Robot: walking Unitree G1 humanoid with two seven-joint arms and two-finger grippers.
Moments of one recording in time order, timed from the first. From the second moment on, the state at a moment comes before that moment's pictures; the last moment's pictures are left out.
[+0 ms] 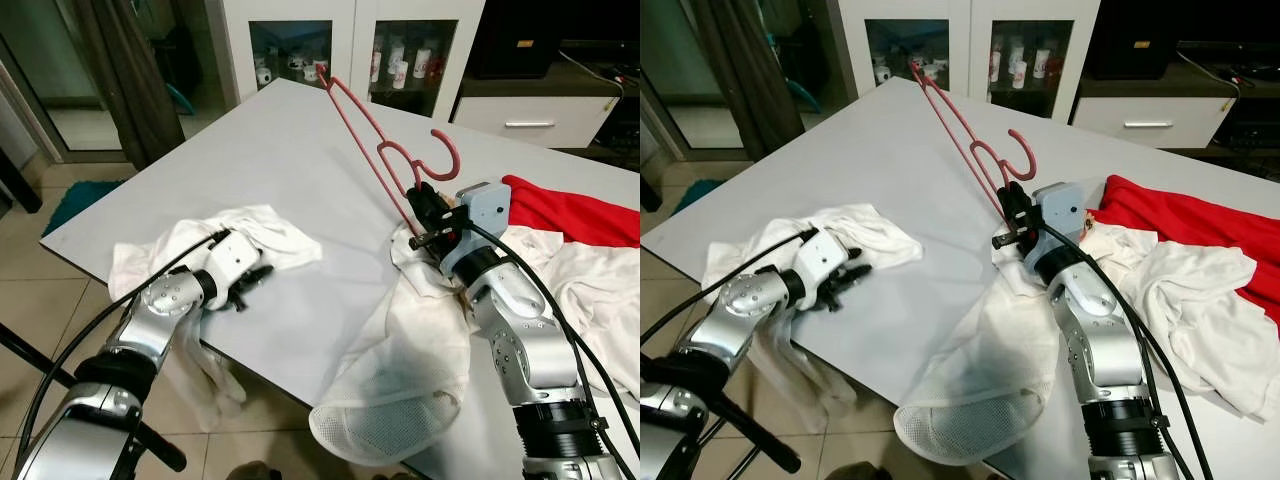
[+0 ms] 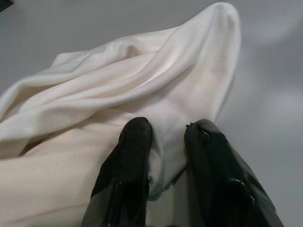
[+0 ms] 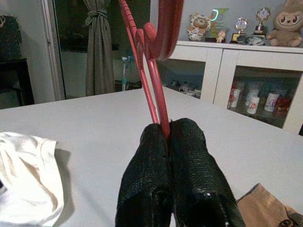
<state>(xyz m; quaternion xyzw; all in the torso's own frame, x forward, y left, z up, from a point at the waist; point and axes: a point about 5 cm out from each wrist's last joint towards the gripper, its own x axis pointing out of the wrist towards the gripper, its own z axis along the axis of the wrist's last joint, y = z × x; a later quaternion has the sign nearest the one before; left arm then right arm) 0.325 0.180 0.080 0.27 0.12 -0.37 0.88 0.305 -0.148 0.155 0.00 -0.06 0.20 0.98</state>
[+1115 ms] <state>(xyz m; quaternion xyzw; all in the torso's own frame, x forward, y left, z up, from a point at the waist) 0.302 0.194 0.112 0.35 -0.02 -0.36 0.86 0.306 -0.146 0.158 0.00 -0.06 0.20 0.98</state>
